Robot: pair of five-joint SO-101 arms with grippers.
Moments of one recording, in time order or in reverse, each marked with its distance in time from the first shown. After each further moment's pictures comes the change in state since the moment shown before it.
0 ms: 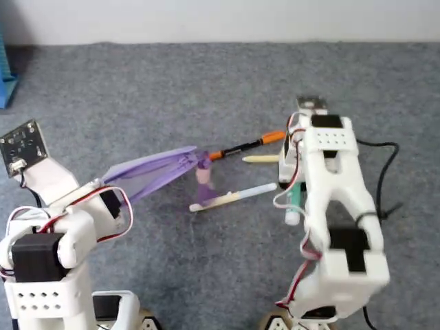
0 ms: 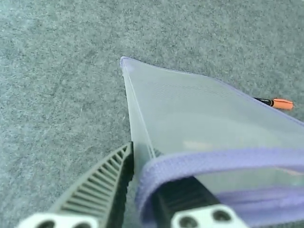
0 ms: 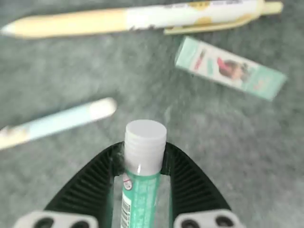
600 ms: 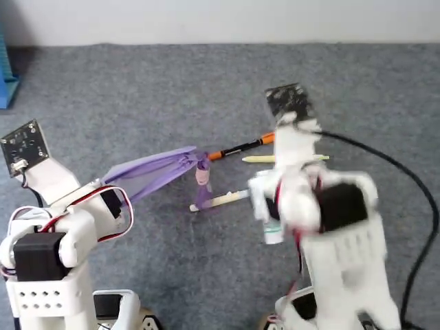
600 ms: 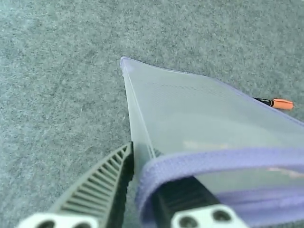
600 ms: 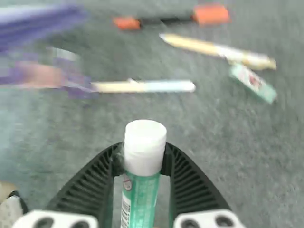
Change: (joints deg) left arm 0.0 0.0 0.0 0.0 0.0; right arm -22.9 -46.8 0.0 17.8 -2.2
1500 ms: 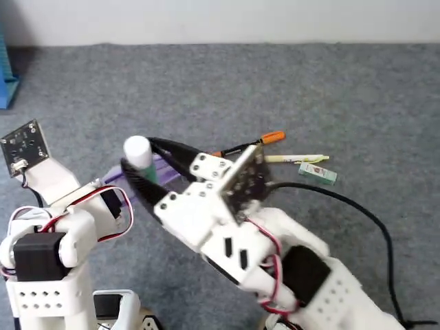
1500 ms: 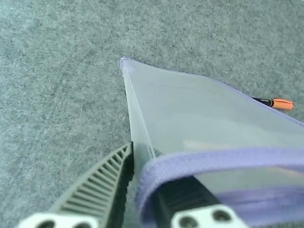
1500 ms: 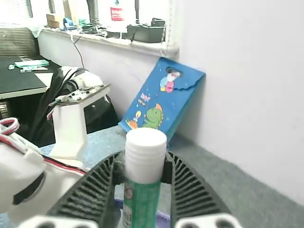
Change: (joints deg) left arm 0.0 0.0 0.0 0.0 0.0; right arm -30.2 -14.8 25.3 -69.4 4.6
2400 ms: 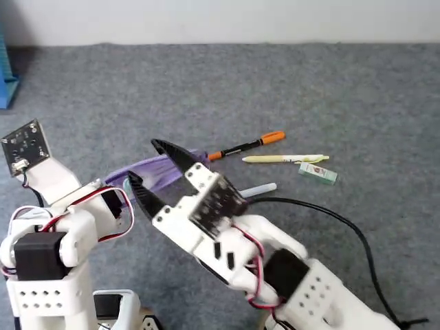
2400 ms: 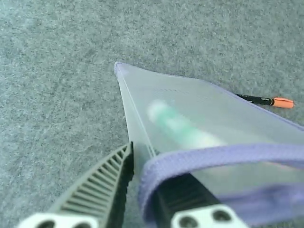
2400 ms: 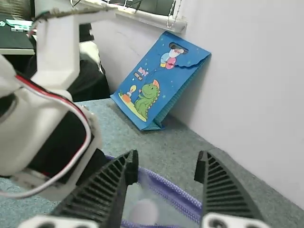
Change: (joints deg) left arm 0.1 0.1 0.0 0.0 0.0; right arm -0.2 -5.0 16.9 -7.6 8.1
